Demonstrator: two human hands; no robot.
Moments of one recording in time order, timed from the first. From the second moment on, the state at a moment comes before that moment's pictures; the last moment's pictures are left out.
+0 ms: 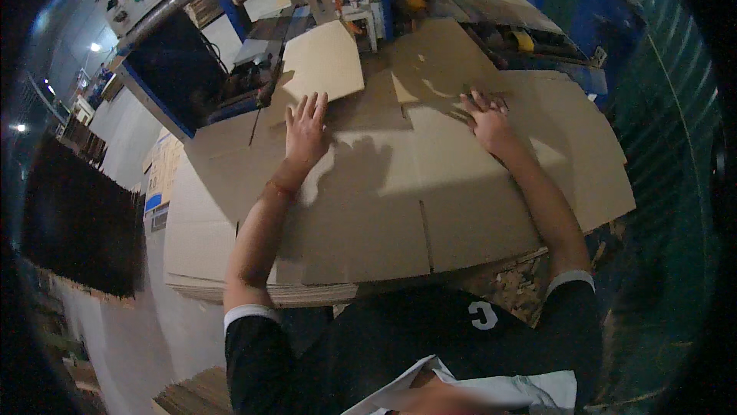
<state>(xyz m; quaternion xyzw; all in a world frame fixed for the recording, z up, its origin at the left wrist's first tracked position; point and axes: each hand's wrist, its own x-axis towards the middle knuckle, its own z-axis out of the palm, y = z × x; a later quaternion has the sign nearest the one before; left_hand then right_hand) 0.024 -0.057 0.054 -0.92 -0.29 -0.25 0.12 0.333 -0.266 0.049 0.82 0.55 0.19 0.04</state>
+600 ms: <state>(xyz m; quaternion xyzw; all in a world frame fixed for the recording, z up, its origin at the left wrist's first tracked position) -0.264 -0.158 0.014 -0.47 -0.72 -0.49 -0.14 0.437 -0.560 -0.043 0.77 0.17 0.14 -0.60</state>
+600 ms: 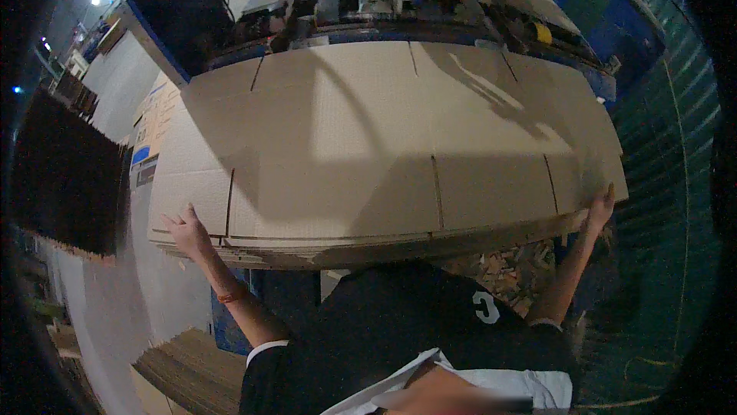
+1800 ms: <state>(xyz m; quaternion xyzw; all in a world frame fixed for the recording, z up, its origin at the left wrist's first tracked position) -0.146 -0.228 0.055 -0.96 -0.22 -0.13 -0.06 0.231 -0.451 0.036 0.62 0.78 0.04 -0.07</state>
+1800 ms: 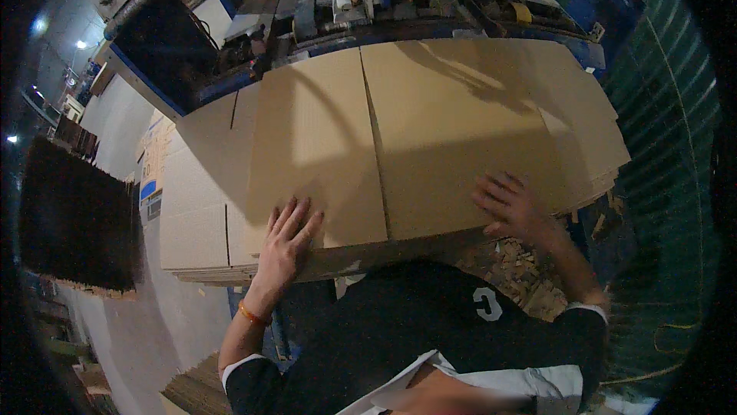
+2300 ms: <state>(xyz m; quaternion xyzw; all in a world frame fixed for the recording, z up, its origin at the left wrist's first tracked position) -0.014 -0.052 0.045 -0.92 -0.20 -0.32 -0.02 0.346 -0.255 0.040 0.72 0.69 0.04 -0.07</state>
